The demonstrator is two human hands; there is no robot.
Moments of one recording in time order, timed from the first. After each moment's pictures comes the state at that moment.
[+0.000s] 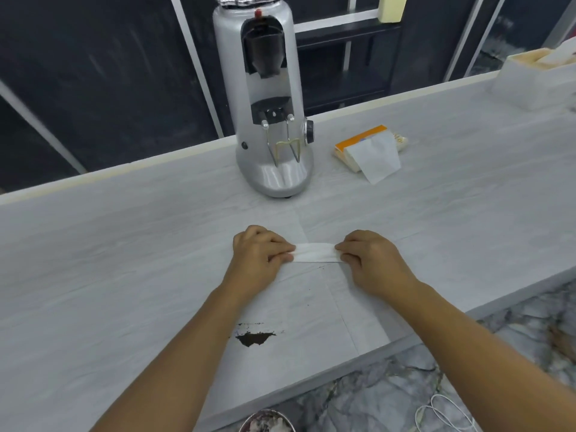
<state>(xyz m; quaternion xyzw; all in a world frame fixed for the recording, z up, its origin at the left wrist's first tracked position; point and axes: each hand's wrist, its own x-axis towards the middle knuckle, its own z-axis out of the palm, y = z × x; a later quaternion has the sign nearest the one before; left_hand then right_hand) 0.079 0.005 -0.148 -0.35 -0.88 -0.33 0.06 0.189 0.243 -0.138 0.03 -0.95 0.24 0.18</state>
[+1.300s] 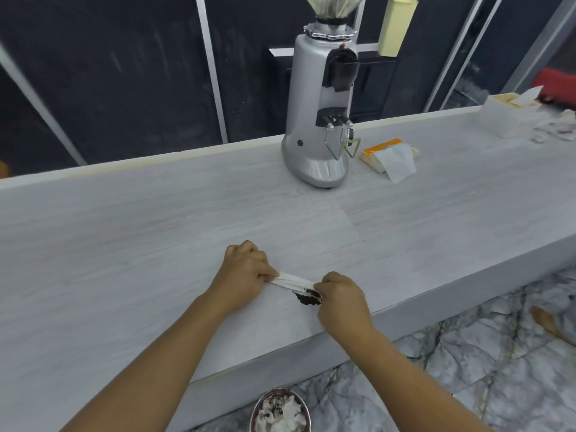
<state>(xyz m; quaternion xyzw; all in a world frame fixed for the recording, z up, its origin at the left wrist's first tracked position) 0.118 -0.188 -0.127 -0.42 -0.87 -0.26 0.01 0.260 0.002 -0.127 -0.10 -0.97 0.20 0.12</state>
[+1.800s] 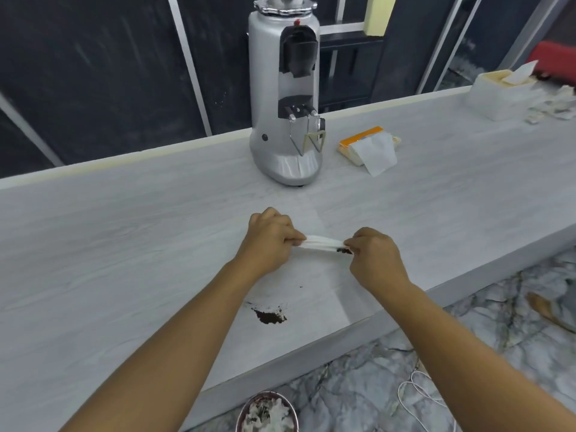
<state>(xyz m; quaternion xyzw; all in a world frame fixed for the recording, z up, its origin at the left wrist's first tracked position) 0.090 -0.037 -0.106 -0.43 -0.86 -0.28 0.02 0.223 0.162 -0.111 -0.13 -0.96 0.17 0.15</state>
